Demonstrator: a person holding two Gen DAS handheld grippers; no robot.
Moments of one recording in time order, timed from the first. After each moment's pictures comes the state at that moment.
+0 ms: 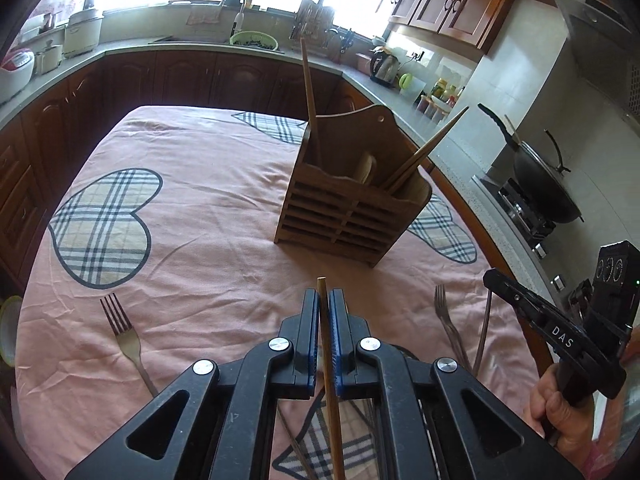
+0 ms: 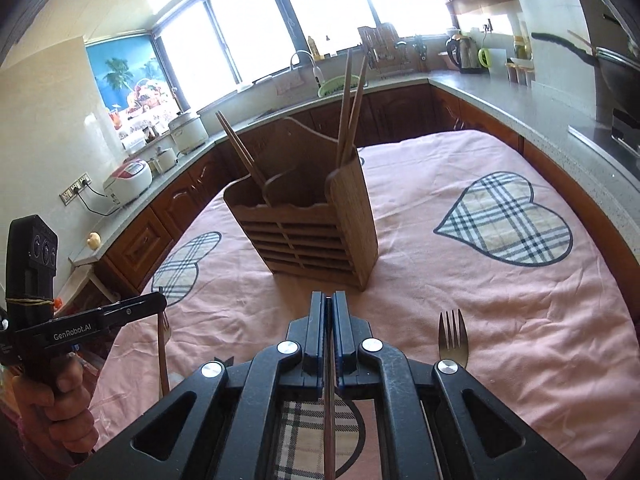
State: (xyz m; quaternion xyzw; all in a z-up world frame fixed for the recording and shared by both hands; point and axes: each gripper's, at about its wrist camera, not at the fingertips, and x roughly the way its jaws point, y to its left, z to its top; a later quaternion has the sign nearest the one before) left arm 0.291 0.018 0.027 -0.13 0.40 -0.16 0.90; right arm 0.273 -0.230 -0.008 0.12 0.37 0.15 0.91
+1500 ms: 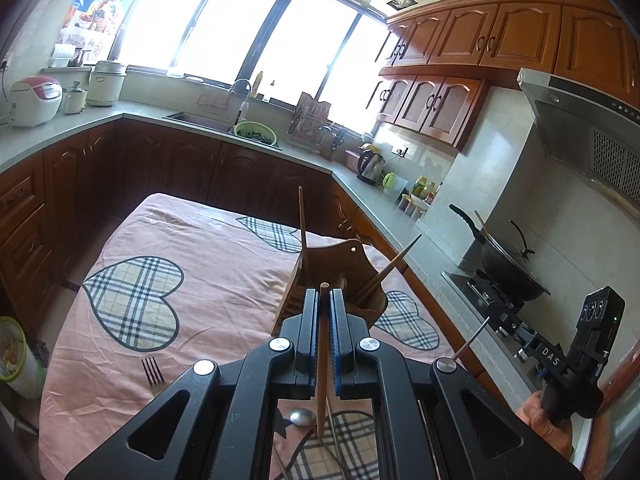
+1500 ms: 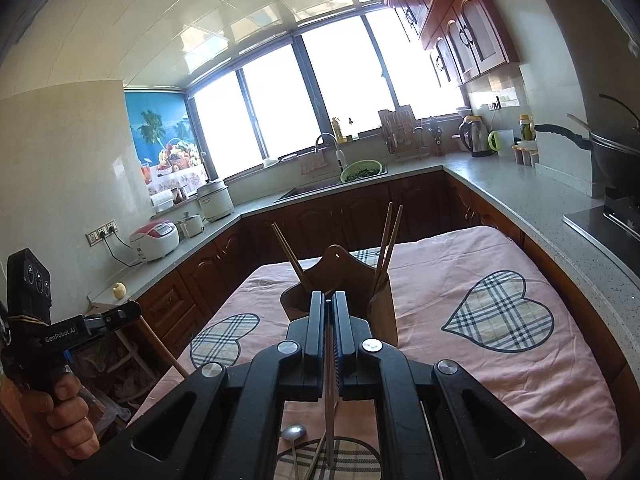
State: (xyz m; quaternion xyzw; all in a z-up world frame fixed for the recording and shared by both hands) left arm 0.222 0.079 0.094 -0.18 0.24 -0.16 0.94; right arm 0.238 -0.233 0.079 0.13 0.23 0.16 0.95
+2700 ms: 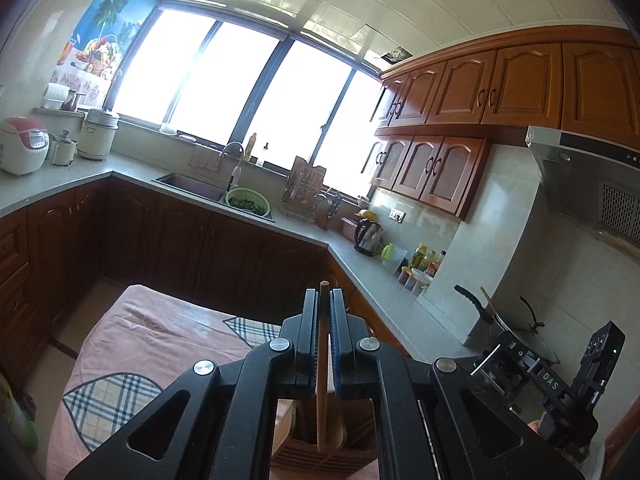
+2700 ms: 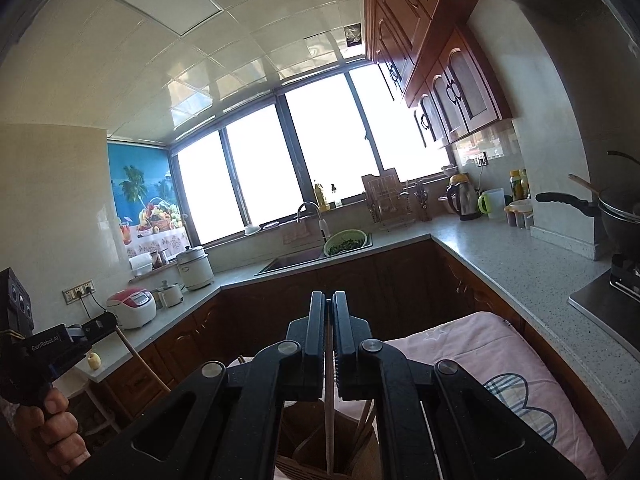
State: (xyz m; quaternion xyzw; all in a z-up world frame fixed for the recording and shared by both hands) left arm 0.353 0.084 0.115 -0.19 0.14 -0.15 0.96; right arm 0.343 -0.243 0.138 0.15 0.12 0.11 0.98
